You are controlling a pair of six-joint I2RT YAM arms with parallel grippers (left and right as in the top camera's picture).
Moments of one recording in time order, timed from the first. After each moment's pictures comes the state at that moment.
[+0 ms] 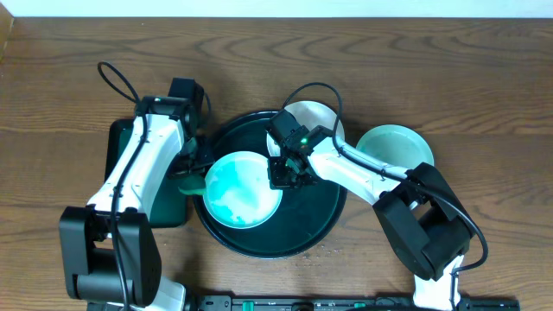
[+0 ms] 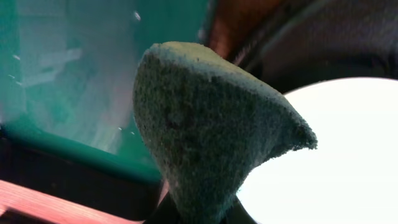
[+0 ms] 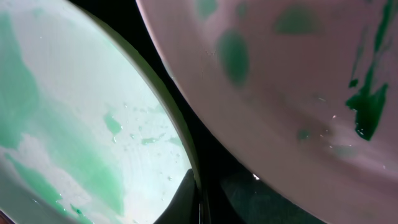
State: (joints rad) left arm -0.10 1.69 1.24 -1.15 -0.10 -0.44; right arm 0.72 2.02 1.33 -0.66 -0.25 0.64
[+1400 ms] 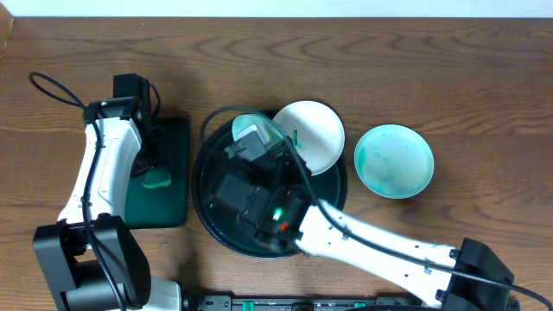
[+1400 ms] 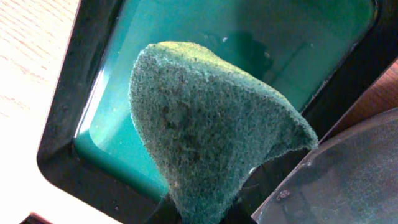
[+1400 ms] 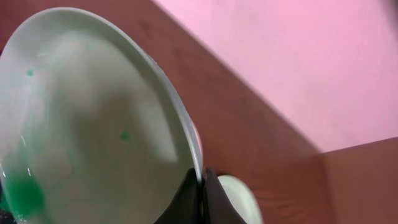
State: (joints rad) left arm 0.13 1.65 1.25 -1.08 -0.17 -0.41; right arm 1.15 1.72 1.39 -0.73 1.09 0.25
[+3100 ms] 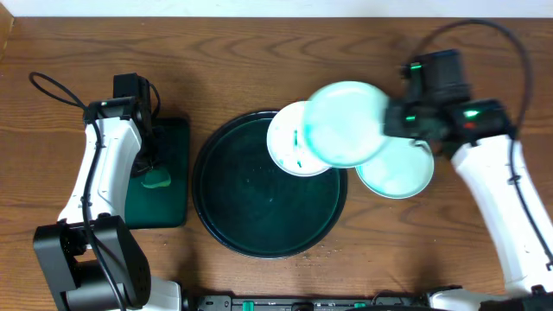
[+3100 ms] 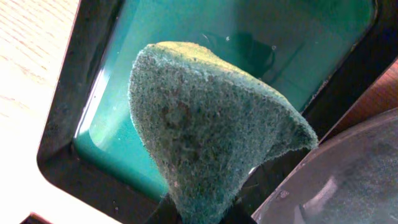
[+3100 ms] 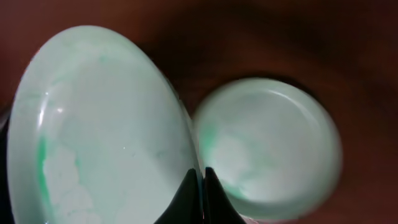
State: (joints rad) left arm 0.13 1.65 1.25 -1.08 -0.17 -0.41; right arm 0.16 1.48 1.39 -0.99 -0.06 0.33
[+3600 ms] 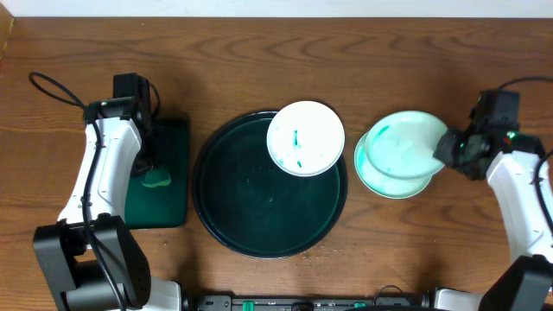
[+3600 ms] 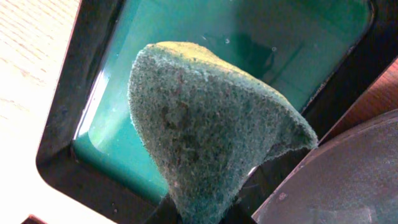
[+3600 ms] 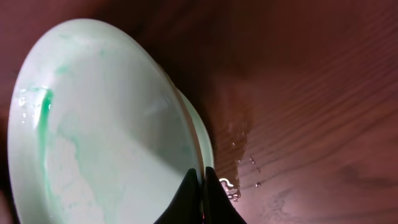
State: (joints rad) left arm 0.13 1.65 1.25 -1.08 -0.17 -0.41; right arm -0.18 1.48 1.01 -0.75 -0.01 0.36
